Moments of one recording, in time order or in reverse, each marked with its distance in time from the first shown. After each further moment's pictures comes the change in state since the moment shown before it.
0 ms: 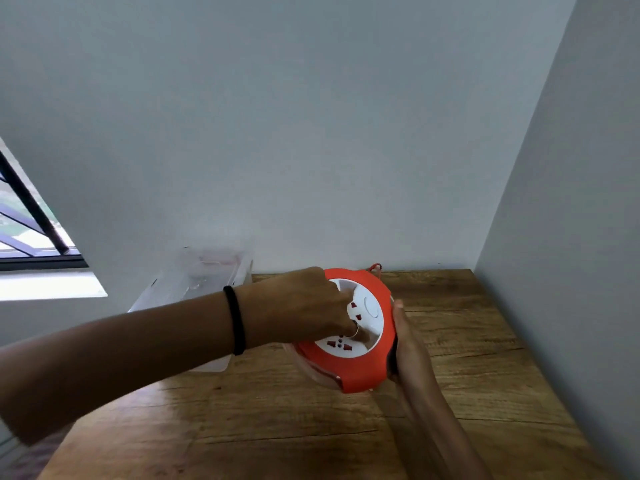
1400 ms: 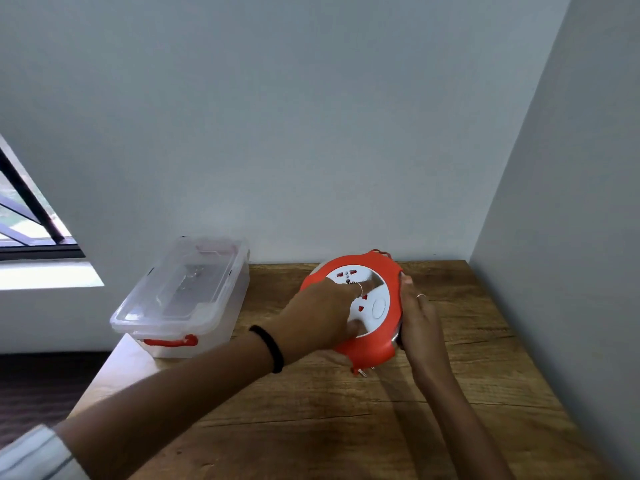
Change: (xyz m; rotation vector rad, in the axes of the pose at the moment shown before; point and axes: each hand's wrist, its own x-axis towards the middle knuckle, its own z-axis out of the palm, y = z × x) left_hand 0.036 0.037 0.037 -0.859 0.246 -0.593; right_hand 0.006 -0.013 -0.009 -0.222 0.180 -0.207
